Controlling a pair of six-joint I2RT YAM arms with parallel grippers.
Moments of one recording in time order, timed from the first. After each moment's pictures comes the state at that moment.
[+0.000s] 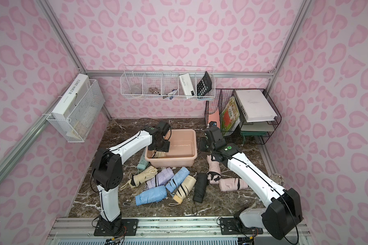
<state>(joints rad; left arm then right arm) -0.50 1.99 1.65 -0.93 -0.21 -0.42 0.57 1.32 1.14 -0.51 0.17 0.50</state>
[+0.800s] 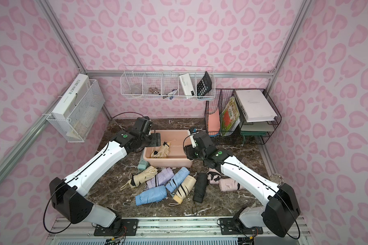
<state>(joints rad) -0.50 1.47 1.42 -0.81 -0.24 -0.48 0.77 1.34 1.08 -0.35 0.03 0.17</state>
